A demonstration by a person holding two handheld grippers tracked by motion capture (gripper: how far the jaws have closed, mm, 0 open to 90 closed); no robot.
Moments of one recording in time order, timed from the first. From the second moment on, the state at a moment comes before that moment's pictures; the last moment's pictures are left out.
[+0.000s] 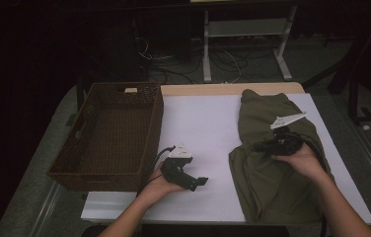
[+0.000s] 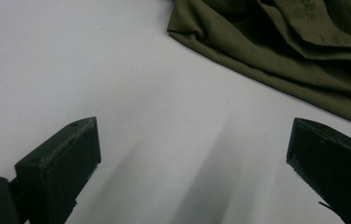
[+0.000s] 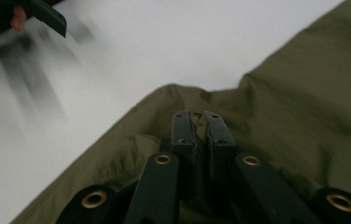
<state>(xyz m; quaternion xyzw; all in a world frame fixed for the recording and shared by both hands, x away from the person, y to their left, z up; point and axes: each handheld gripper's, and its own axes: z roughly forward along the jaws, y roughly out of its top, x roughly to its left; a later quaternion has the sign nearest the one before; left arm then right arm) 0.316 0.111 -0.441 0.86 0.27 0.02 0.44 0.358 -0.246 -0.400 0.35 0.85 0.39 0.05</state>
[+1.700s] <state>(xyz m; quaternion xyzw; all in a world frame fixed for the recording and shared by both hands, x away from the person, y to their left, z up) 0.316 0.109 -0.442 0.86 0.27 0.02 0.43 0.266 -0.343 -0.420 0.43 0.82 0.37 0.05</state>
